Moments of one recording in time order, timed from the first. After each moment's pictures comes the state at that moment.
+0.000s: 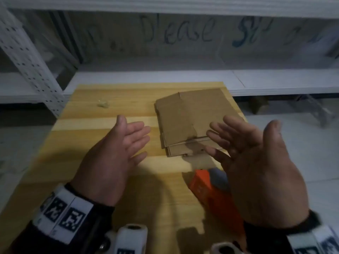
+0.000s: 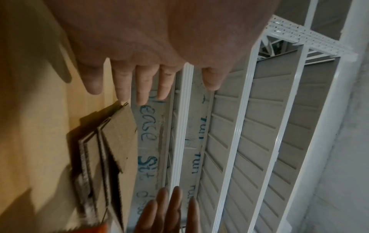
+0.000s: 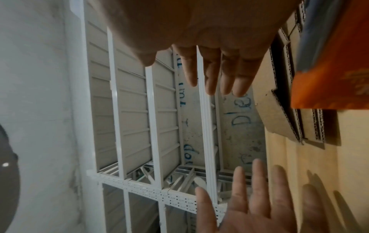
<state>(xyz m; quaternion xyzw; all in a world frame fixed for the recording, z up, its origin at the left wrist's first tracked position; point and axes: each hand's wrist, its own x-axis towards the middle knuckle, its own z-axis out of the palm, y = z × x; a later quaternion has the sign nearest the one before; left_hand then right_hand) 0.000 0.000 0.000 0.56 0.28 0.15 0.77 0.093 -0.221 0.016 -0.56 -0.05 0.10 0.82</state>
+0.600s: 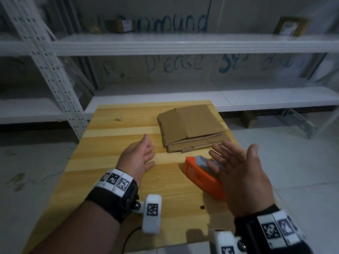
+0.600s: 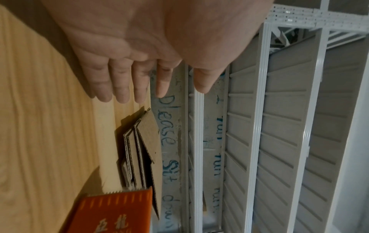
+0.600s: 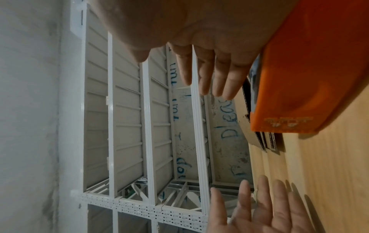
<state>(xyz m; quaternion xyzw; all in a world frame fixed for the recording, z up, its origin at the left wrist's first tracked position) -0.026 -0.033 -0.006 0.56 0.33 0.15 0.74 0.033 -0.275 0.026 -0.53 0.02 0.10 0.84</state>
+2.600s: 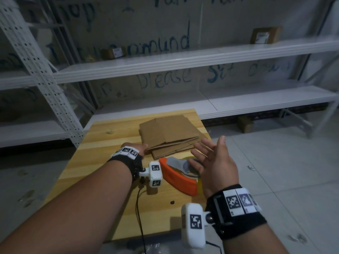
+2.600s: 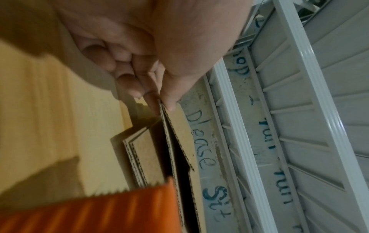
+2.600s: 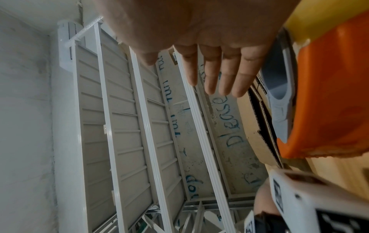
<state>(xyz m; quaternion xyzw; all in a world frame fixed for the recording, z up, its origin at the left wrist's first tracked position) 0.067 -0.024 -0.020 0.71 0.46 0.09 0.53 0.053 -0.318 0.035 -0.49 0.05 0.15 0.86</state>
